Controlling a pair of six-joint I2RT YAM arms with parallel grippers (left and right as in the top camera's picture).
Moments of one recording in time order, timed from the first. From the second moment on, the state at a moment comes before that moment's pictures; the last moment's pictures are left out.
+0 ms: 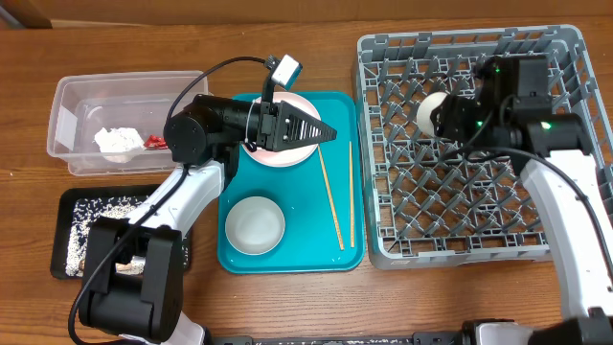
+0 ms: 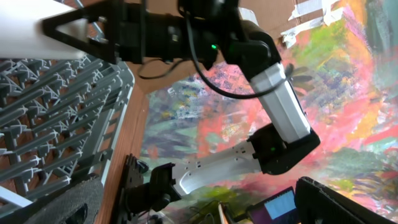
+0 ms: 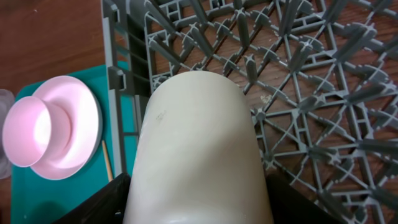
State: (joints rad) left arm -0.22 1.74 1.04 1.51 1.55 -1.93; right arm 0.04 1.49 1.35 -0.84 -0.17 0.27
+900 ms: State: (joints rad) left arm -0.22 1.74 1.04 1.51 1.56 -1.93; right arm 0.07 1.65 1.35 -0.79 -0.12 0.21
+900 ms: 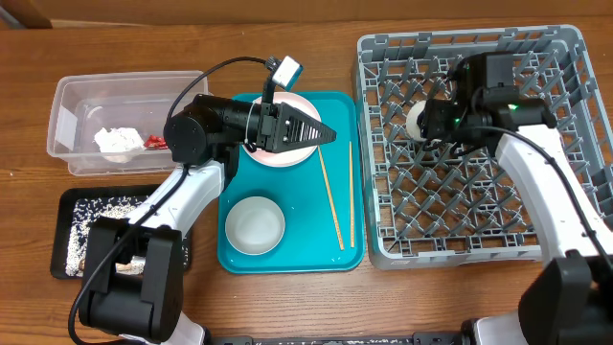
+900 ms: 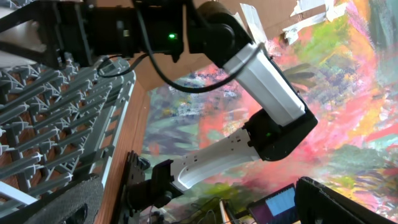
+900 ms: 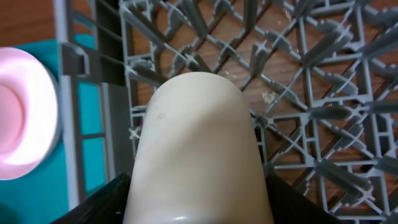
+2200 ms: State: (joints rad) left arm -0.04 1.67 1.04 1.56 1.56 -1.98; right arm 0.04 1.66 1.39 -0.87 -0.18 0.20
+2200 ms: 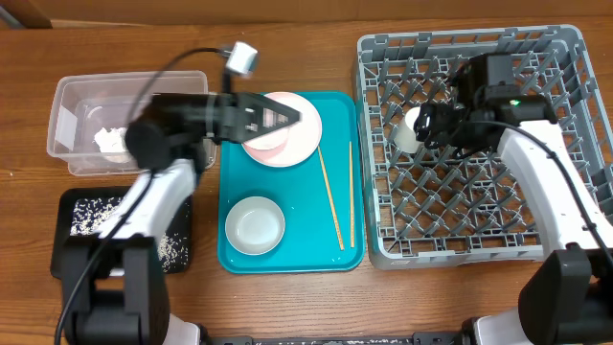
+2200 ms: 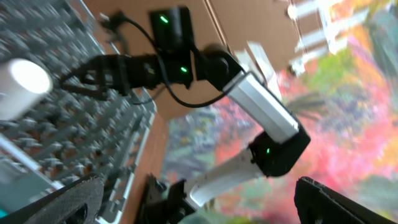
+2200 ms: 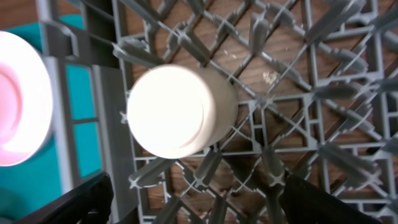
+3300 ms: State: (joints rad) left arm 0.37 1.59 1.62 1.11 1.56 -2.07; right arm 0.02 1.46 1.54 -1.06 -0.47 0.20
